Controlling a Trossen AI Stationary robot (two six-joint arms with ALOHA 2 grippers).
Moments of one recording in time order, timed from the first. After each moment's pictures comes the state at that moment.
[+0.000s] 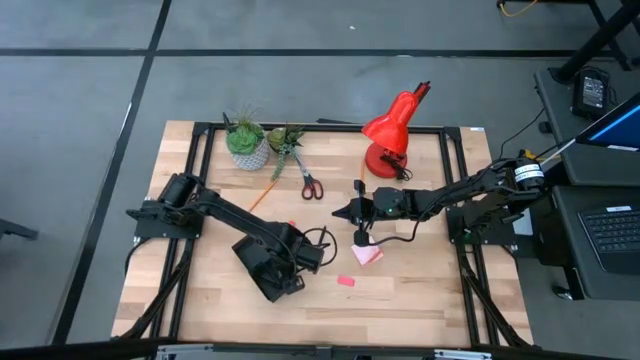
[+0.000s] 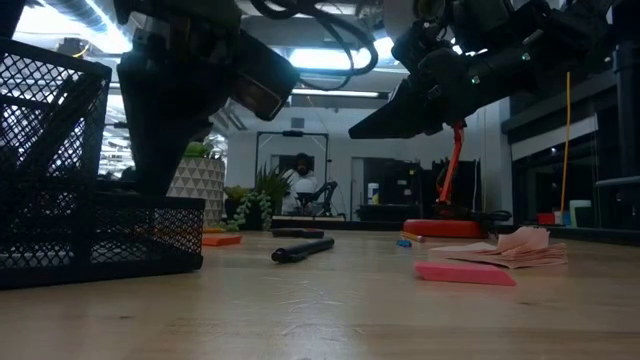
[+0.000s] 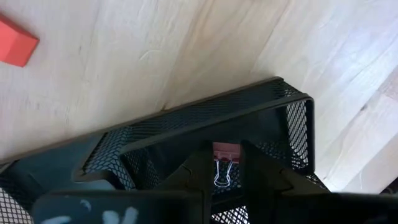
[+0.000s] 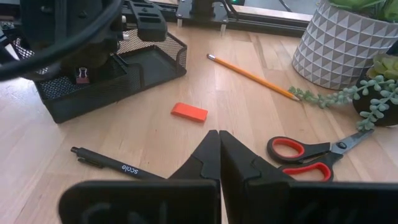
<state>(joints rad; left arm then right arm) -0.33 1.96 1.43 -0.98 0.15 -0.79 0.05 1.55 0.61 0.57 0.08 -0.09</state>
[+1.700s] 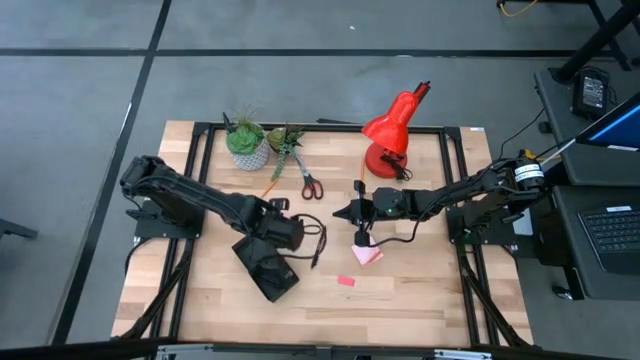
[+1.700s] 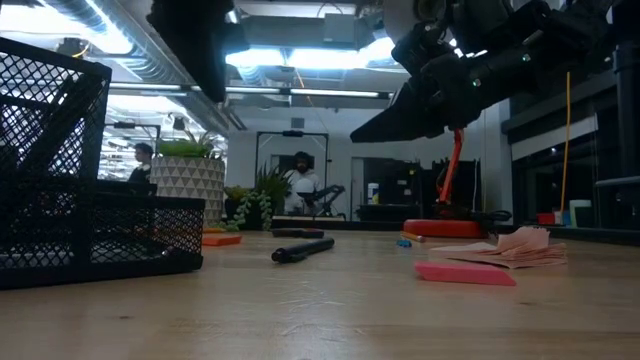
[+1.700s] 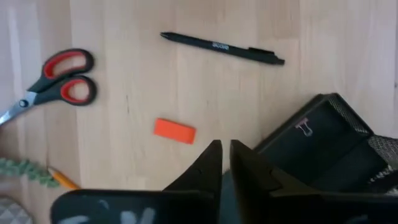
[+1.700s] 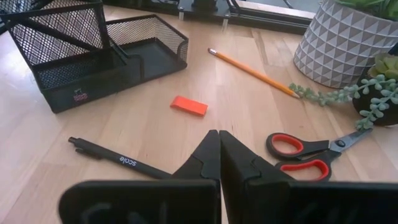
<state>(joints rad) -0.29 1.62 1.34 -0.98 -0.20 -0.25 0.05 1.55 0.61 0.55 0.08 -0.12</state>
